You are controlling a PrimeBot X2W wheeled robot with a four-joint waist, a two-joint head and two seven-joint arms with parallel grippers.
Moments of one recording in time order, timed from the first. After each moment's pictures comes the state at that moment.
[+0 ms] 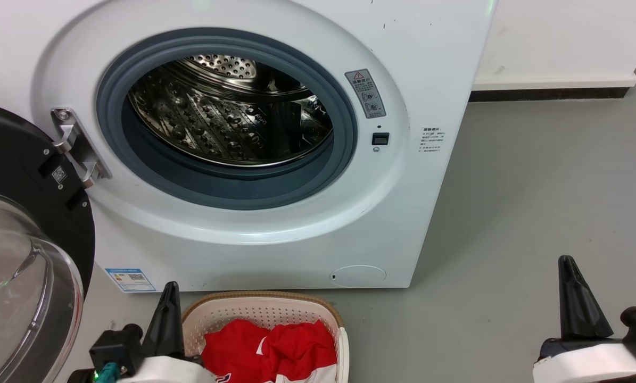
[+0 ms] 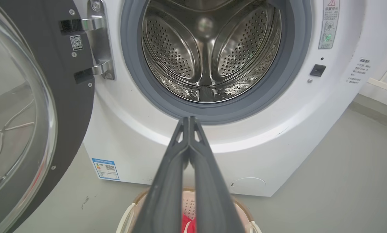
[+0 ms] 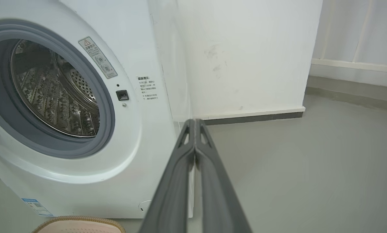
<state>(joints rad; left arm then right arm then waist) 0.06 0.05 0.00 0.12 -0.19 -0.02 -0.22 0.07 -0.05 -0.10 0.03 0.14 0.13 -0.23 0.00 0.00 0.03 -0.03</state>
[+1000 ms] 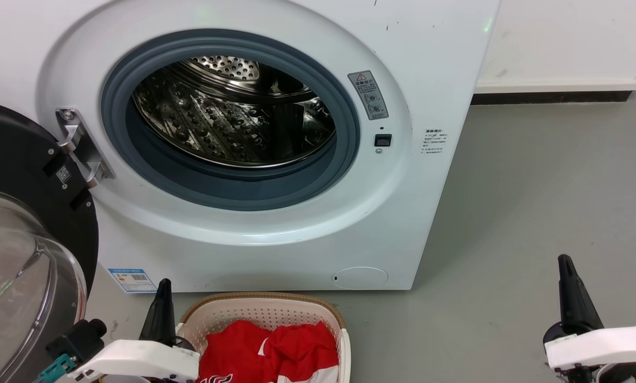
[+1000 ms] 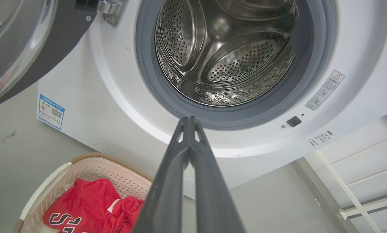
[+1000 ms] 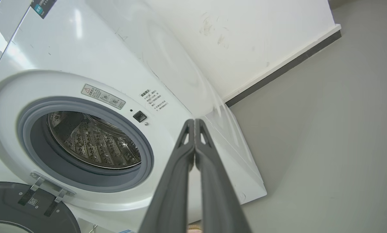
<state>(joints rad) 0.01 0.05 0.04 0.16 -0.71 -0.06 -0.10 0.02 -0.05 -0.10 0.11 0.69 0.13 -0.10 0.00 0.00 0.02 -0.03</state>
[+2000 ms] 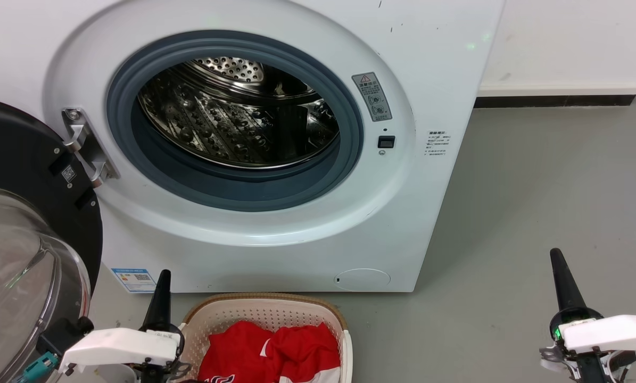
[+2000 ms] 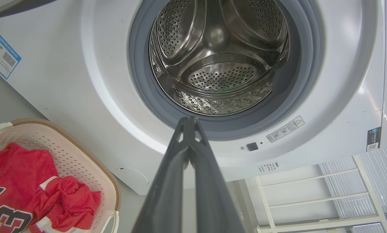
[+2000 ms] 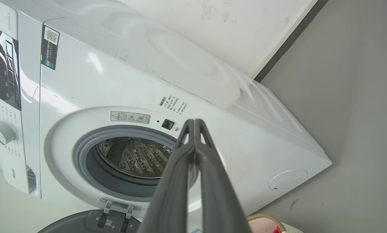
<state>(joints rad) -0.04 0.05 0.07 0.20 -1.10 -0.09 -0.01 -0.04 -0.05 -0.11 0.17 1.08 0.13 -0.01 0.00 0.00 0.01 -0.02</state>
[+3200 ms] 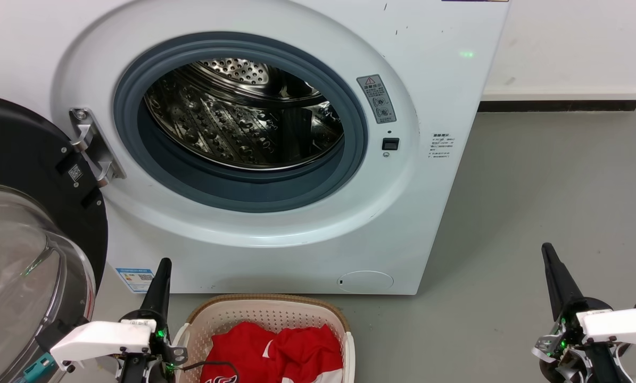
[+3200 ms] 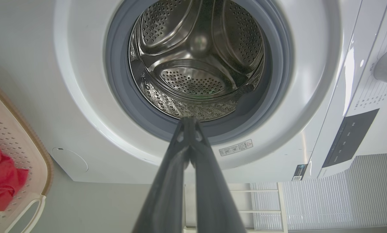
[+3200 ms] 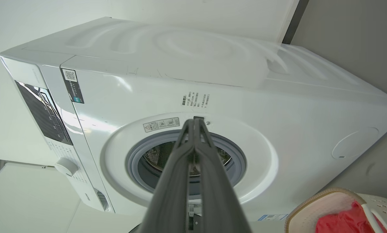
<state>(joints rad) -0.09 0.05 0.10 0.23 -1.46 -0.12 0.08 -0.08 -0.05 -0.11 0.22 1.46 0.13 0.08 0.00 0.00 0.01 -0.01</state>
